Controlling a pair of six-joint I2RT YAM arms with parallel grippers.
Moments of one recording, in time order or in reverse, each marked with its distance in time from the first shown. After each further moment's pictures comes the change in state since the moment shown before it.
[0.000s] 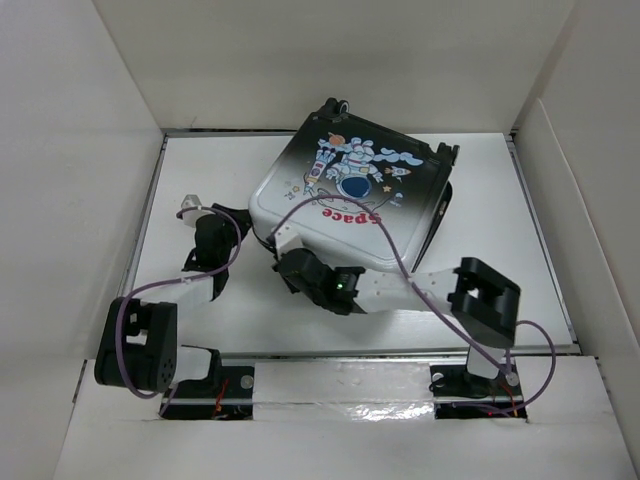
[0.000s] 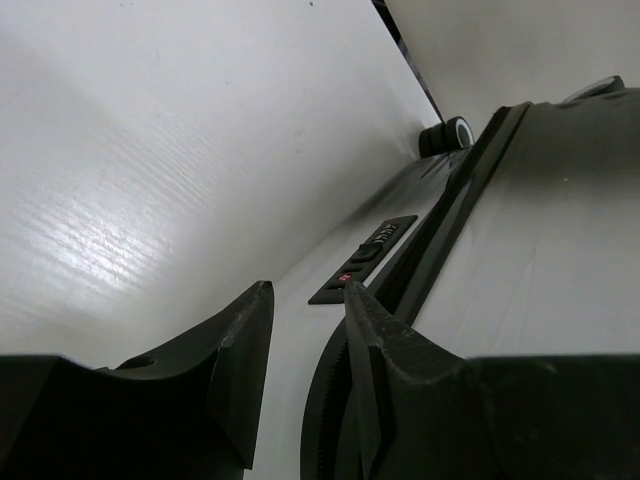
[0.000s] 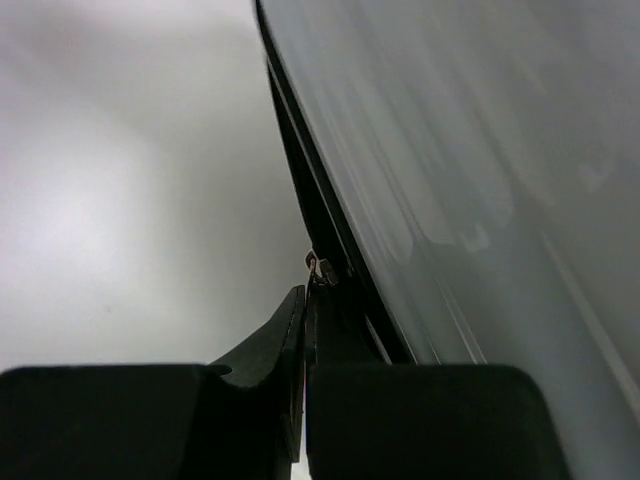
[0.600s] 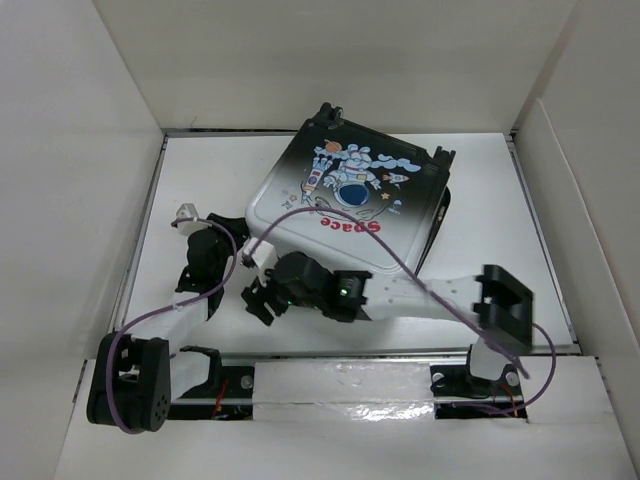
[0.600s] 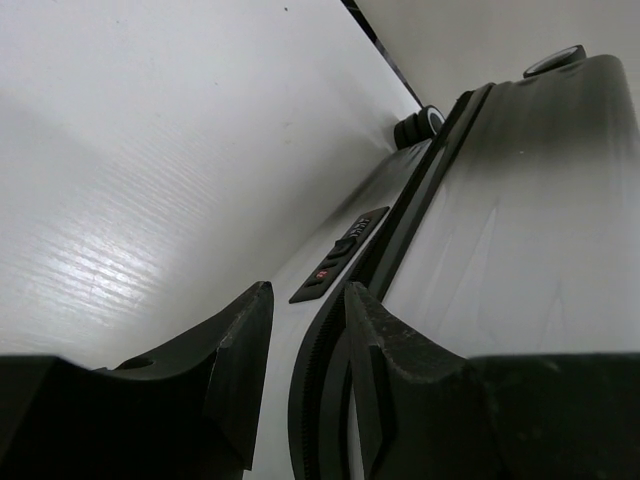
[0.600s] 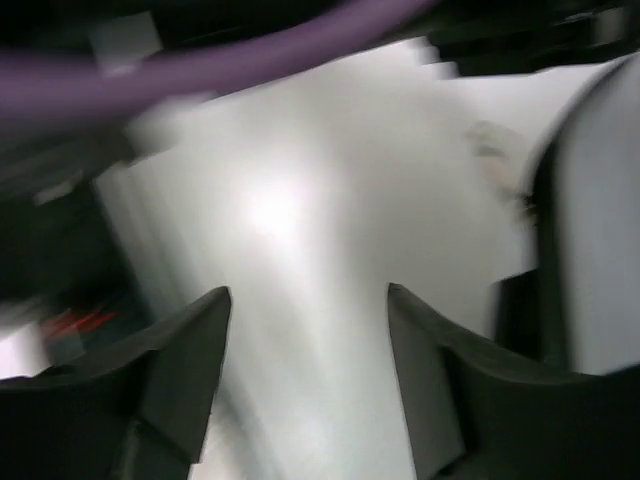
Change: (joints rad) left arm 0.012 -0.203 -0.134 0.021 0.030 0.091; right arm 0.051 0.037 0.201 -0.088 -0.352 -0.080
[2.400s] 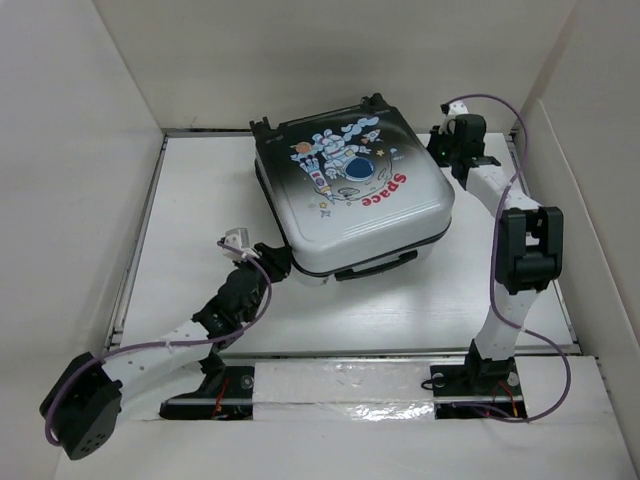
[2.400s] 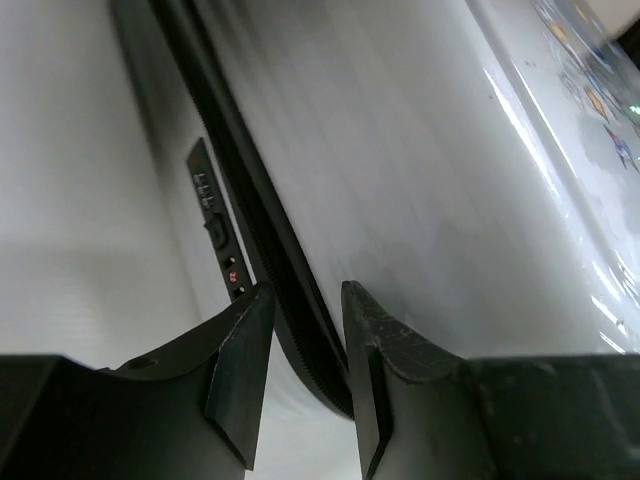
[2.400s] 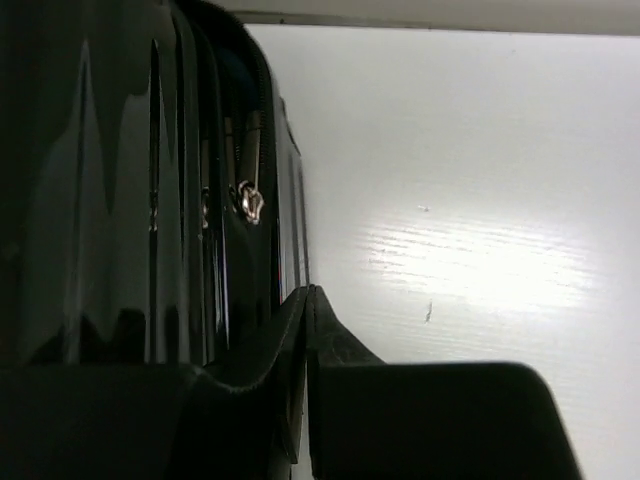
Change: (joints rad) left arm -0.600 -0.257 -0.109 -0.063 -0.385 0.194; right arm -1.185 0.150 0.177 -0.027 -0.315 -0.067
